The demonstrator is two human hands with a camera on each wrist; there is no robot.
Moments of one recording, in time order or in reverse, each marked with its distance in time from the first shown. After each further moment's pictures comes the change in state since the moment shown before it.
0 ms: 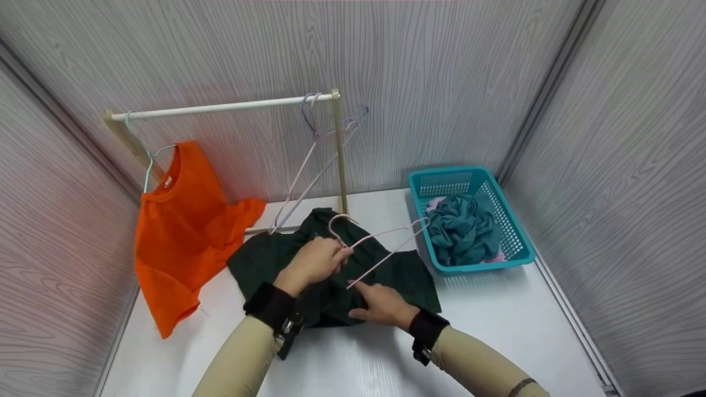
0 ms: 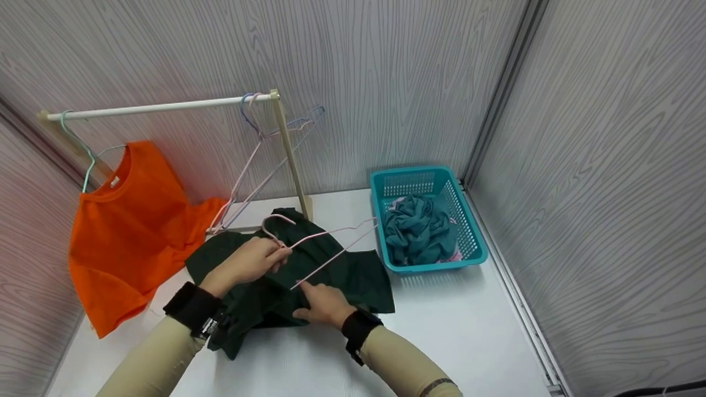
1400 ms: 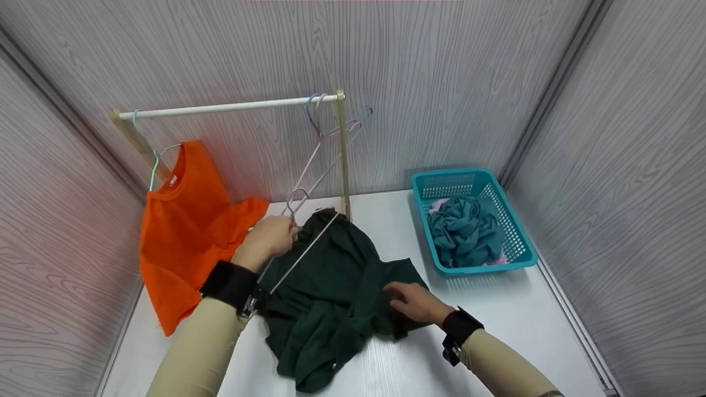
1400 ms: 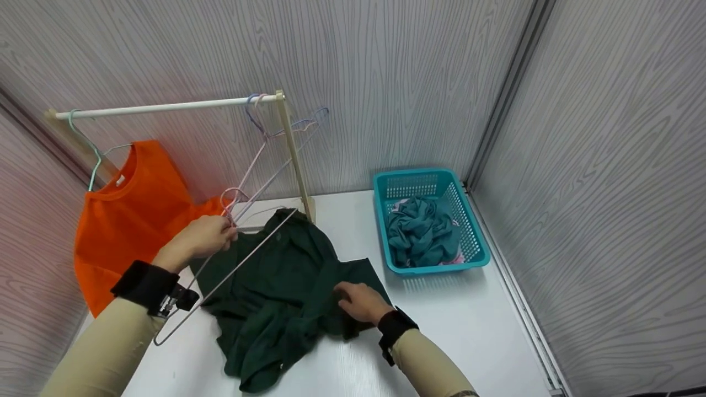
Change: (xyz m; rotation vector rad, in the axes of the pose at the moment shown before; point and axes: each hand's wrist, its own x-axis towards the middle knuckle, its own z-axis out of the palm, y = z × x) left_hand -0.020 -0.030 -0.084 0.210 0.021 -0.216; right_hand -0.029 0.070 -0.011 0.181 -0.030 0.027
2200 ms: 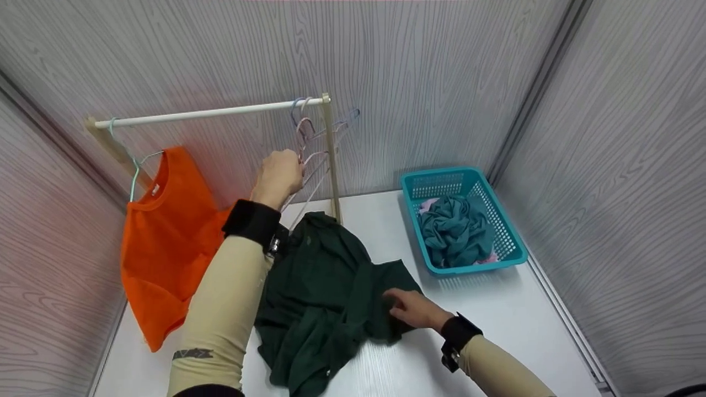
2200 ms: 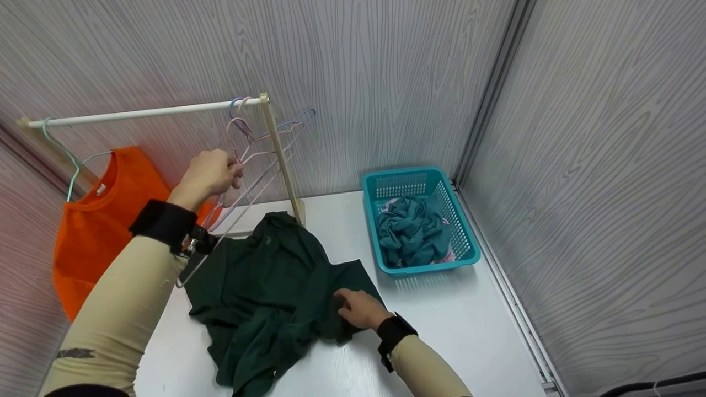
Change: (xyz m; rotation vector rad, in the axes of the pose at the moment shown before) left_hand 0.074 0.059 -0.075 0.002 0.210 -0.089; right_hand -0.011 0.018 0.003 0.033 -0.034 0.060
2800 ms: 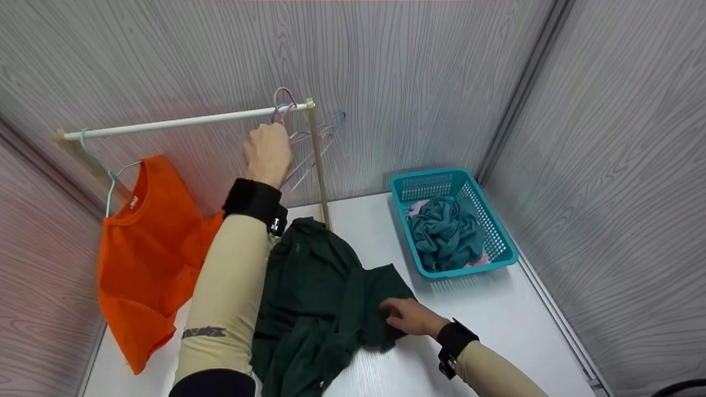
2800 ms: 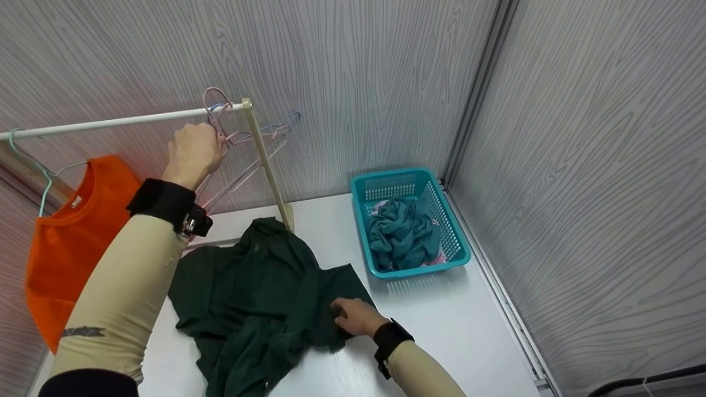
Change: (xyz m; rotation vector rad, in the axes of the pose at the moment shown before) left_hand 0.048 0.022 -0.014 0.065 0.179 -0.081; right_hand -0.004 0.011 -0.001 0.018 -0.031 0.028
